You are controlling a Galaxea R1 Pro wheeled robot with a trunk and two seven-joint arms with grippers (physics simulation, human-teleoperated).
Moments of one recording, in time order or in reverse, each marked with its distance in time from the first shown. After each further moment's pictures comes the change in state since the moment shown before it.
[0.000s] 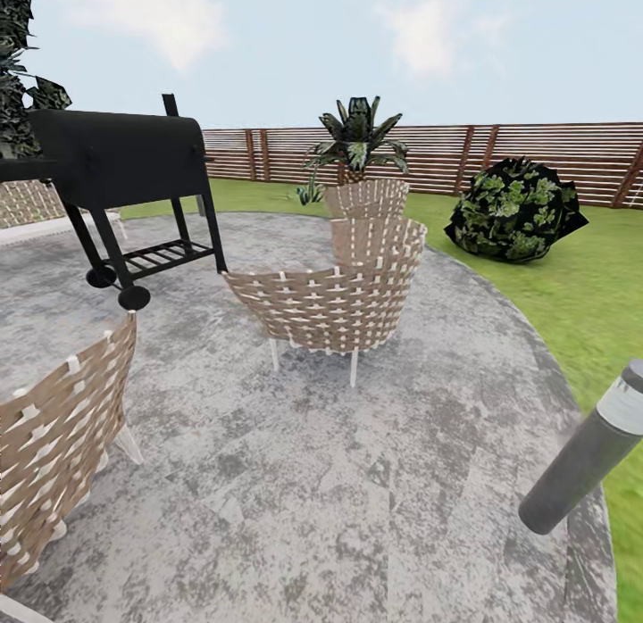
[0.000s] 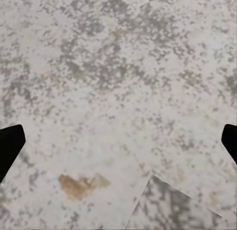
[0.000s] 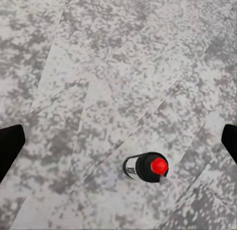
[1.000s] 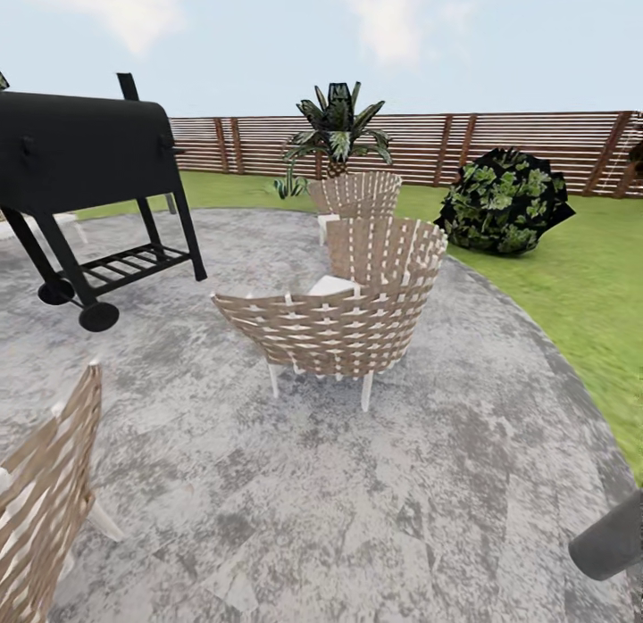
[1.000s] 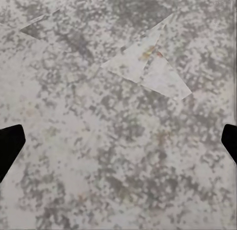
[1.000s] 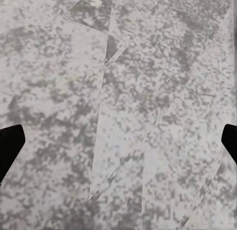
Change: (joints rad) left arm 0.000 -0.001 -0.001 0.000 0.000 0.000 0.000; right arm 0.000 0.000 0.000 -0.001 -0.001 0.000 0.000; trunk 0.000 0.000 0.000
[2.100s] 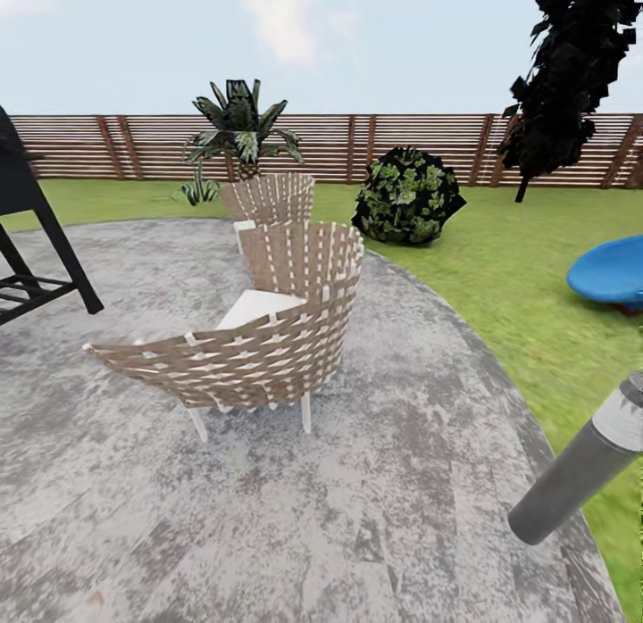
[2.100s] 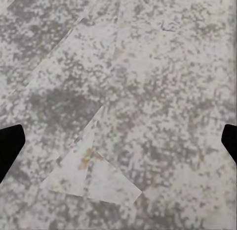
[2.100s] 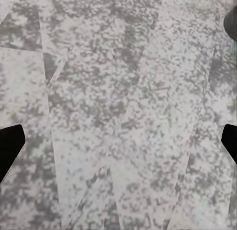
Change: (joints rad) left arm 0.000 -0.001 0.000 0.000 0.000 0.000 0.000; right arm 0.000 0.000 0.000 0.000 0.000 0.002 0.000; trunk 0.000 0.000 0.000
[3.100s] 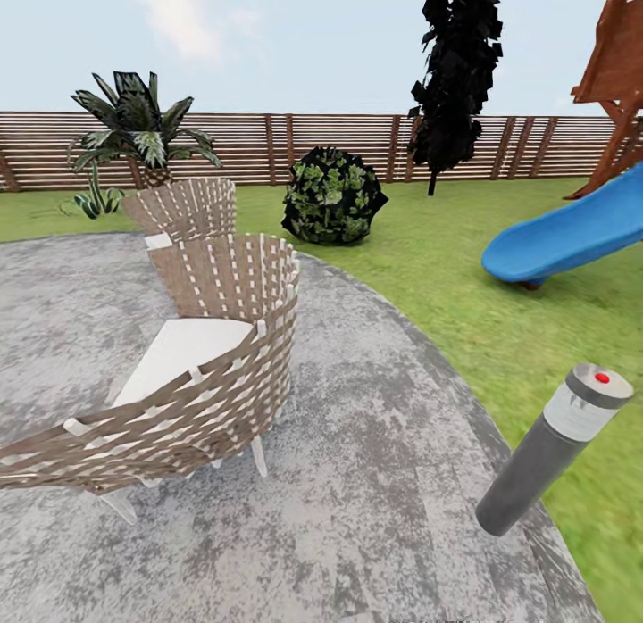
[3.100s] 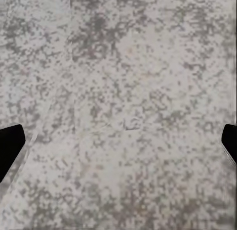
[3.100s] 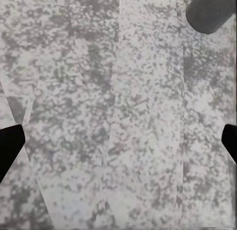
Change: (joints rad) left arm 0.000 0.000 0.000 0.000 0.000 0.000 0.000; right arm 0.000 0.000 0.000 0.000 0.000 0.000 0.000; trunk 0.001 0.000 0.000
